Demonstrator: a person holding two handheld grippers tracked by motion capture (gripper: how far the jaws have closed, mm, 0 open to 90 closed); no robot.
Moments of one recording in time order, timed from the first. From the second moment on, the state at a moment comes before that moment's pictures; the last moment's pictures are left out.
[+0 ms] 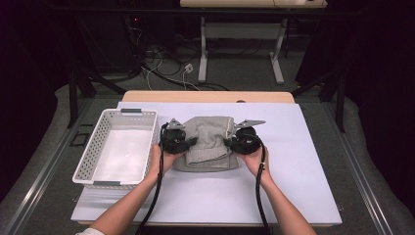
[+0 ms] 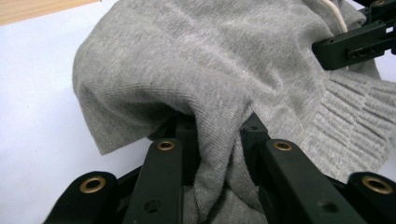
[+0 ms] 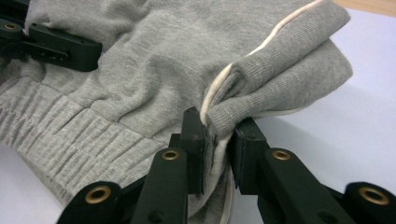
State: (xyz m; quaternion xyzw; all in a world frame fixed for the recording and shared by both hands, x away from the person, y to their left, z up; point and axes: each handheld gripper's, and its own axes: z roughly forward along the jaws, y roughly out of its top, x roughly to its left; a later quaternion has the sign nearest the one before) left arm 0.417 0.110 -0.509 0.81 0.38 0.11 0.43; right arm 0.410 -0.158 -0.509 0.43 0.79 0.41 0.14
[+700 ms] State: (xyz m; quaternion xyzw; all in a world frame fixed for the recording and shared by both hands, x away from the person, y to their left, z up) left arm 0.410 0.109 -0.493 0.84 0.34 0.13 0.40; right arm 0.403 -0.154 -0.494 0.41 0.81 0.40 0.16
